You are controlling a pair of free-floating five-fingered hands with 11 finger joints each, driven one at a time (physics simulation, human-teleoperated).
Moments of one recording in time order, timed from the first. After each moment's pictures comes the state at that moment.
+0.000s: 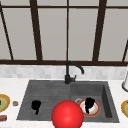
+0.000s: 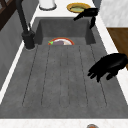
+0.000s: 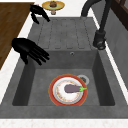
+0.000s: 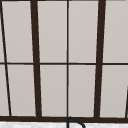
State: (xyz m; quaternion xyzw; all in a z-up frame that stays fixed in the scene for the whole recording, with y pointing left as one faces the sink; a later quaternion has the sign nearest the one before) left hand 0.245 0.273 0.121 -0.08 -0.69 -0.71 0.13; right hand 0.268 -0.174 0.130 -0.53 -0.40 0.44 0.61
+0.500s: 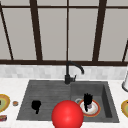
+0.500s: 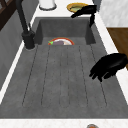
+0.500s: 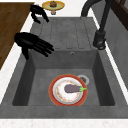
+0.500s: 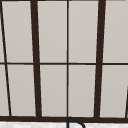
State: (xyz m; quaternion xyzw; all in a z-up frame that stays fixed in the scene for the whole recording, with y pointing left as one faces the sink) left hand 0.245 0.272 0.121 -0.07 -0.69 -0.71 0.13; right hand 0.282 -0.167 0.152 -0.50 -0.43 0.47 0.58
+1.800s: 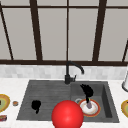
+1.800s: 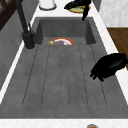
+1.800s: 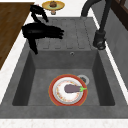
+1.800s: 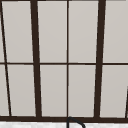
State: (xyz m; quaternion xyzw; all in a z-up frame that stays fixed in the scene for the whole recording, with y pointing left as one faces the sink) left hand 0.246 0.272 0.121 -0.07 -0.69 -0.71 0.13; right hand 0.330 -0.193 0.195 -0.41 -0.58 0.54 0.45
